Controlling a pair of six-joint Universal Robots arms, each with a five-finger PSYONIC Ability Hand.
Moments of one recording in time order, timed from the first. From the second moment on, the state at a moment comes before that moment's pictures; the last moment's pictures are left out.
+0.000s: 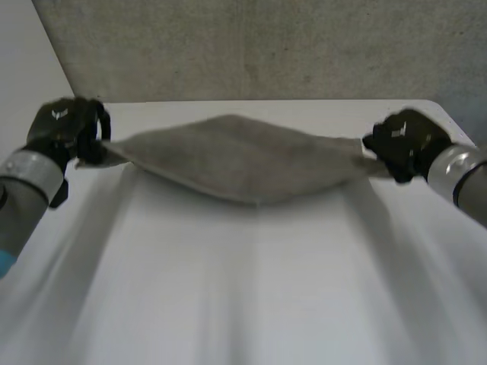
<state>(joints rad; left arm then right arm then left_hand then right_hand) 4.58 -1.80 -1.65 3.46 -1.37 3.23 1.76 -1.28 1.42 0.15 1.27 2.30 1.45 1.53 1.55 1.53 1.48 1.32 1.35 1.34 1.34 1.19</state>
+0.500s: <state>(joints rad) 4.74 -1.33 -1.90 3.41 -1.19 3.29 1.61 -1.67 1.62 0.24 1.14 2.30 1.45 1.53 1.55 1.53 1.48 1.32 1.35 1.34 1.34 1.19</state>
